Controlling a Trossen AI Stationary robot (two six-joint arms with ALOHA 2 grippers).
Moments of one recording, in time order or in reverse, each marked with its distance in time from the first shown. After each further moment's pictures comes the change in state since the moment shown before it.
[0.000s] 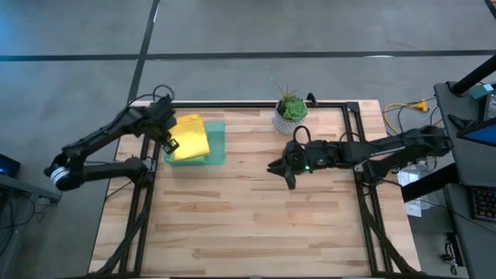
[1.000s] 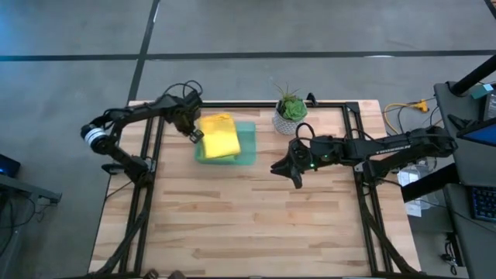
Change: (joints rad) left arm 0.006 0.526 0.118 0.285 0.045 -0.103; right arm -0.033 -0.050 0.003 -0.026 -0.122 0.018
